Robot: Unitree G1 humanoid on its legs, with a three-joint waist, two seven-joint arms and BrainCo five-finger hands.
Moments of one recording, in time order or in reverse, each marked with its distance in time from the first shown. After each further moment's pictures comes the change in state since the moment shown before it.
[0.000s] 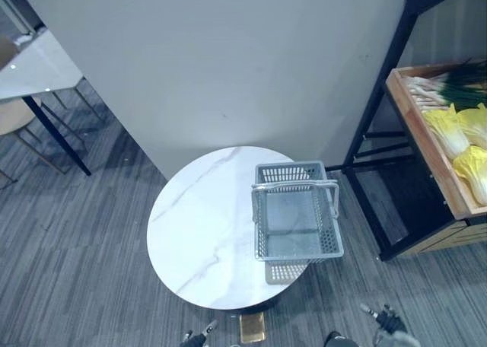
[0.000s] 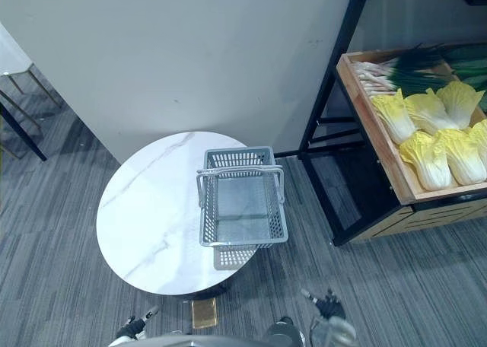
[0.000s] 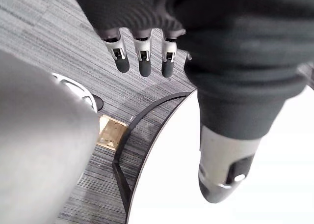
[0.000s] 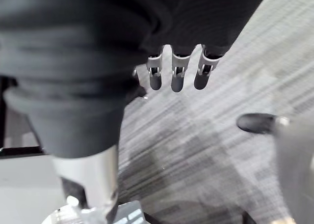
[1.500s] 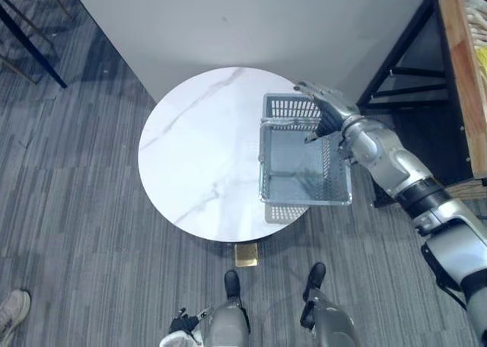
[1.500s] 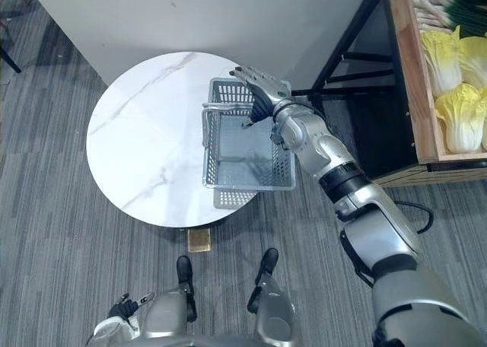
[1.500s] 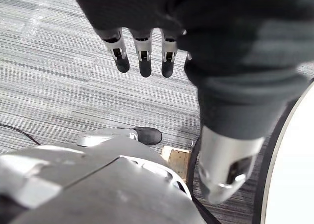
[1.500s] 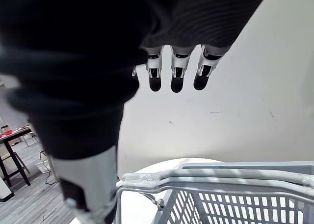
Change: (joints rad) left arm -0.065 0.125 -0.172 -0.013 -0.002 0.008 0.024; right arm -1.052 -0.361 0.894 -0.392 -0.584 0.016 0.010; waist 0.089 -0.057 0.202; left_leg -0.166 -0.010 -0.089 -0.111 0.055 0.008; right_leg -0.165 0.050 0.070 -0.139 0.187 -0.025
